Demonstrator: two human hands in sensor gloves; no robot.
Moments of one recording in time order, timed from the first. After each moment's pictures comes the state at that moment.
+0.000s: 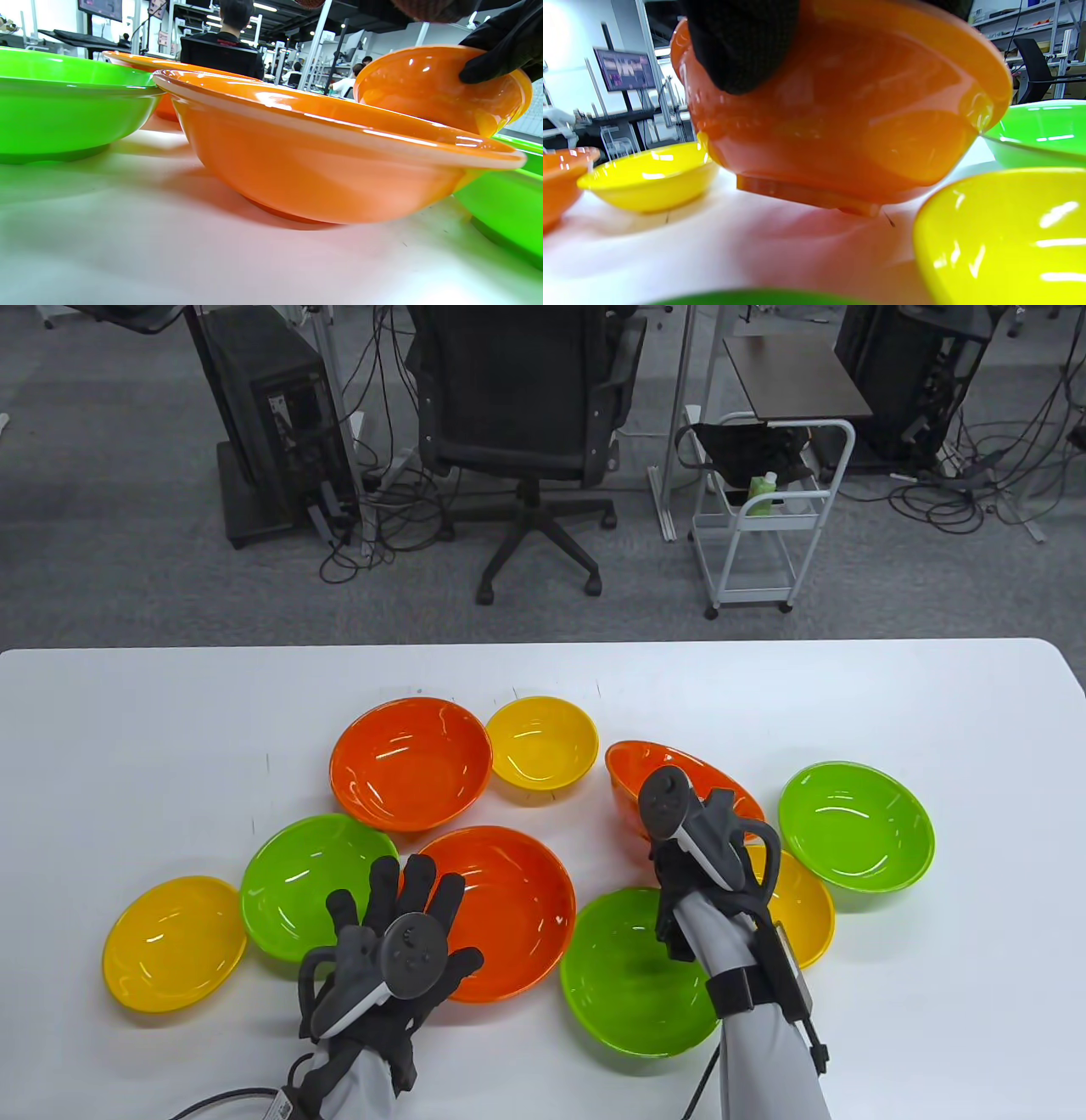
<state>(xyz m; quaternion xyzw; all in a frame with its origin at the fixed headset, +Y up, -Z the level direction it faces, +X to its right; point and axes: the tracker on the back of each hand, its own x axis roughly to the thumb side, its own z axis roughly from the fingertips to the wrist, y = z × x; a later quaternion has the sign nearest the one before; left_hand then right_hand) -0.173 -0.698 -0.280 -0.04 -0.09 0.11 0.99 0.127 -0.658 -0.396 -0.07 -0.06 0.99 0.09</state>
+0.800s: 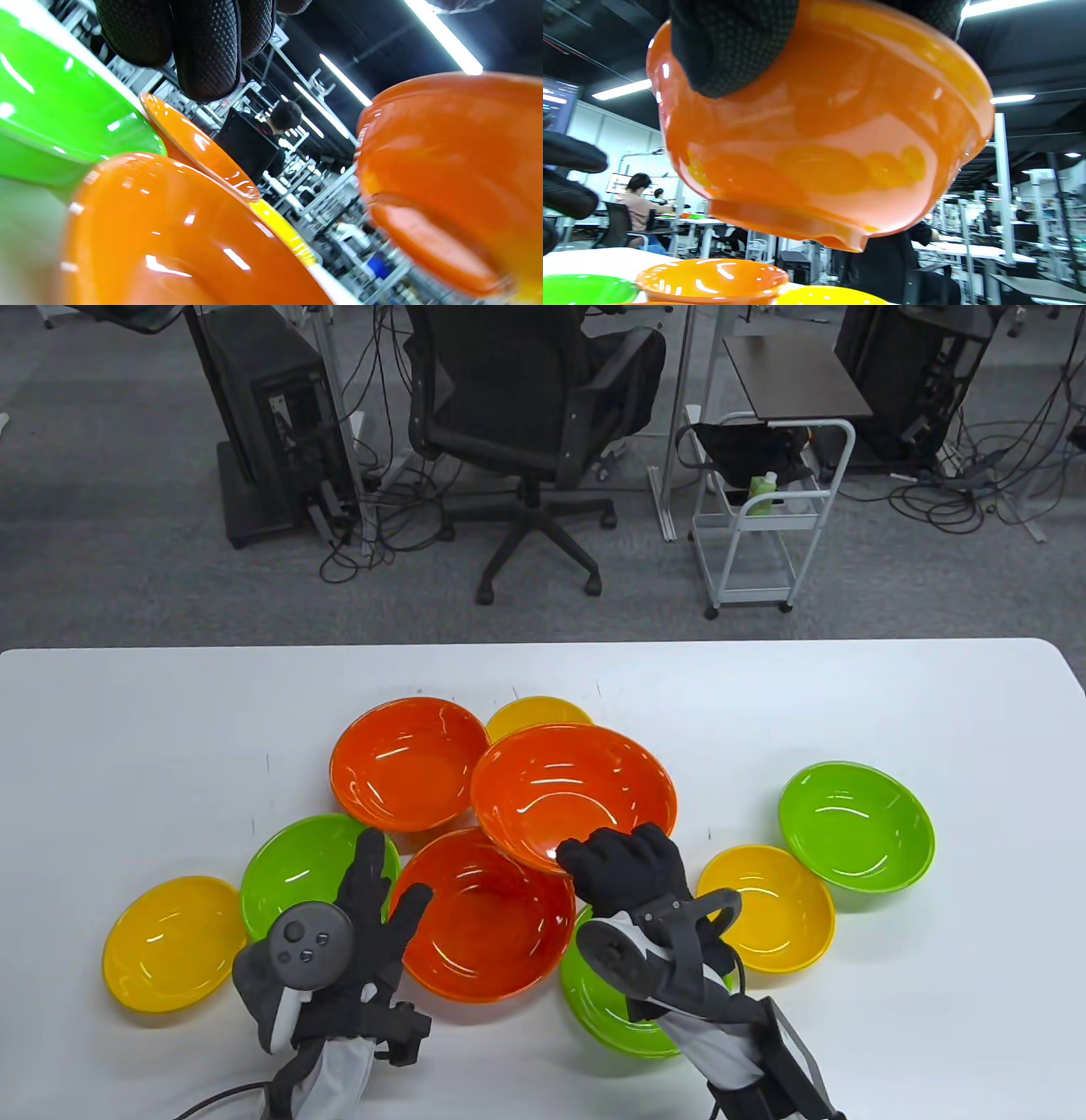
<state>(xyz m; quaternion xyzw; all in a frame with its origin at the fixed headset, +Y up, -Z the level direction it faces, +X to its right) -0.229 -0.684 -0.280 0.10 0.03 0.42 0.90 0.054 -0.612 -0.279 0.21 -0.29 0.93 0.06</state>
